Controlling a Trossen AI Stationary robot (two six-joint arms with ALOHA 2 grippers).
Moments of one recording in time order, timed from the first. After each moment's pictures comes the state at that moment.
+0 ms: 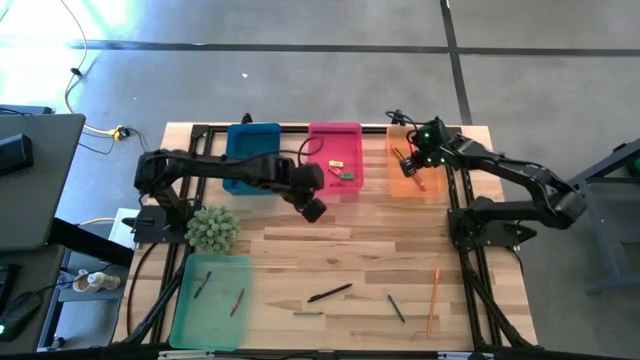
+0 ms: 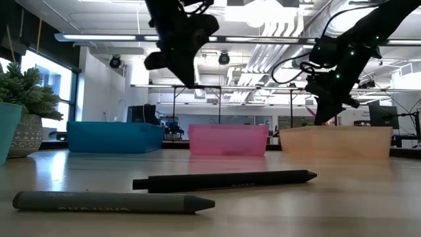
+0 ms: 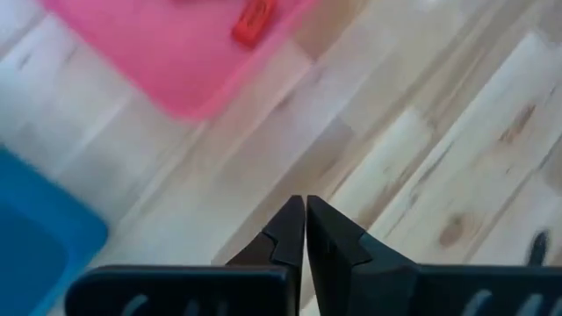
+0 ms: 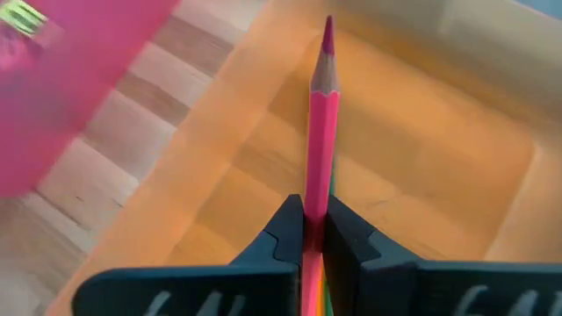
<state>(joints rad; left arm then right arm) 0.19 1.73 1.43 -0.88 -0.13 -0.64 -0.87 1.14 0.61 -0.46 0.01 0.13</state>
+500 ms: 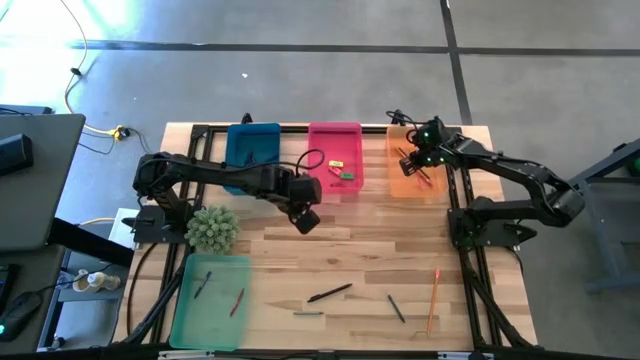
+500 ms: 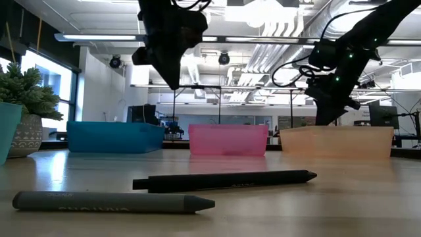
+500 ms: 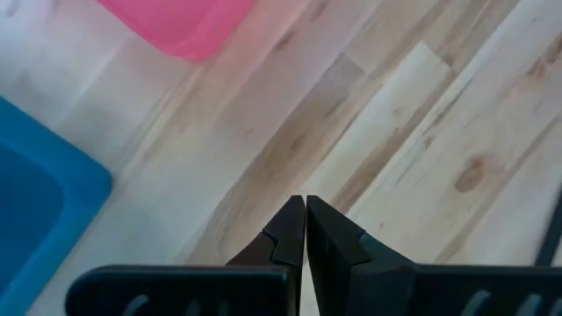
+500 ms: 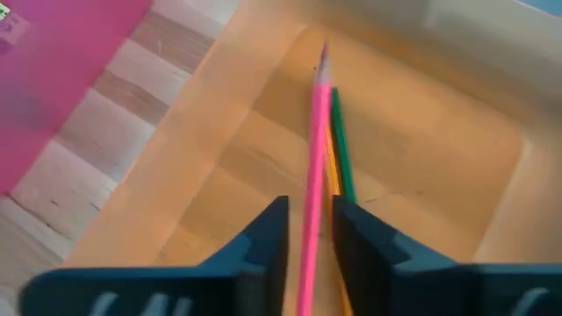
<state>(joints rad) 0.12 1.73 1.43 -0.99 -0.14 -0.66 -0.88 1.16 0.61 -0.45 0.02 0.13</state>
